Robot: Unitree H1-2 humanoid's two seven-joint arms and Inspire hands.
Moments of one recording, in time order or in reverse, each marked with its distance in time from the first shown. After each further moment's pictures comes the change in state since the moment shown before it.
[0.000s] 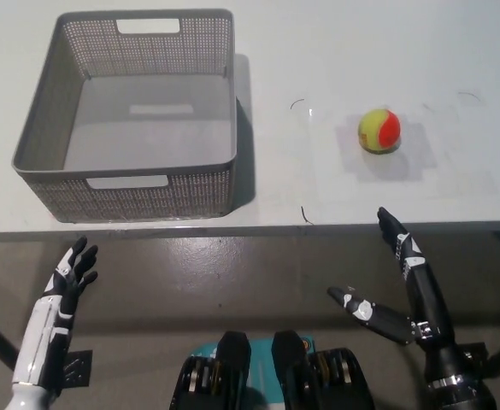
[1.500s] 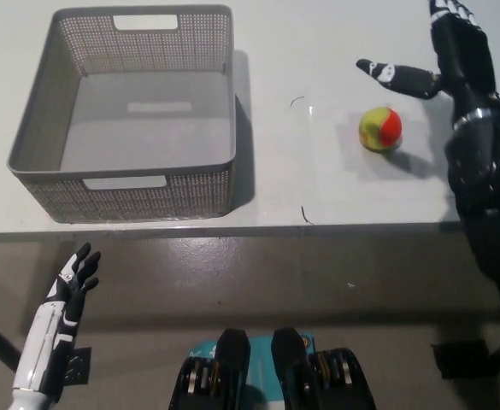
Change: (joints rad) left_arm 0.013 0.005 0.005 0.000 0.029 -0.001 -0.023; right_arm -0.812 -0.199 0.046 0.484 -0.492 0.419 -0.063
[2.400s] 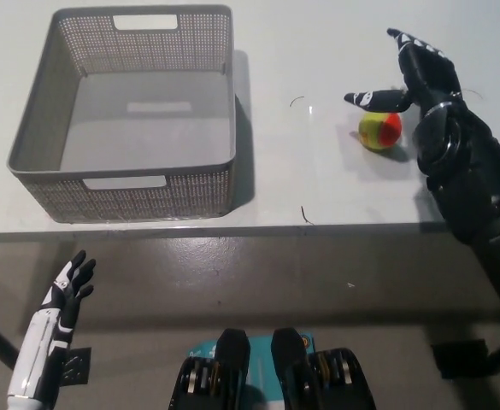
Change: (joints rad) left_arm 0.020 0.001 0.016 0.000 -0.001 -0.001 -0.011; right_arm -0.178 0.032 0.116 0.512 0.027 0.019 0.000
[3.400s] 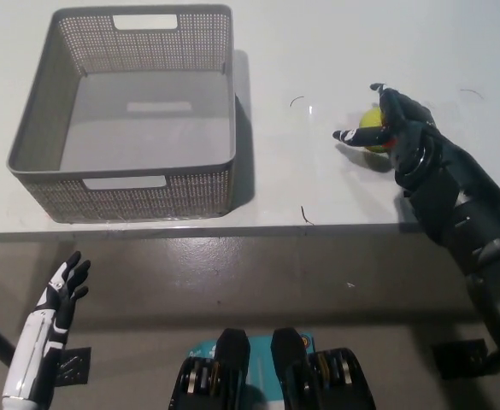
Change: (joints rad) left_arm 0.003 0.007 0.014 0.000 -0.002 -0.001 -0.001; right_arm -0.105 0.079 0.022 0.385 0.107 -0.064 -0.024
